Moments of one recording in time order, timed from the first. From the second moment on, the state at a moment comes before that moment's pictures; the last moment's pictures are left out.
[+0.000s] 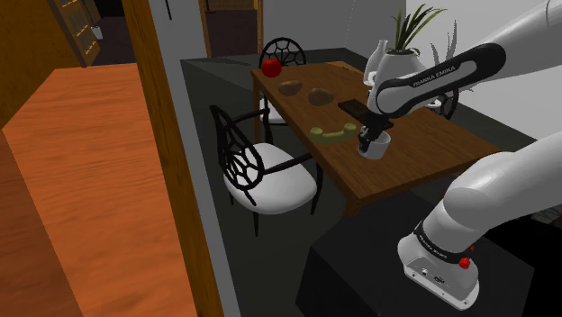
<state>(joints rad) -0.11 -0.45 -0.22 -2.79 -0.21 2.36 -0.11</state>
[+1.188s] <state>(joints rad) -0.10 -0.57 -0.20 -2.69 -0.19 2.14 -0.12</state>
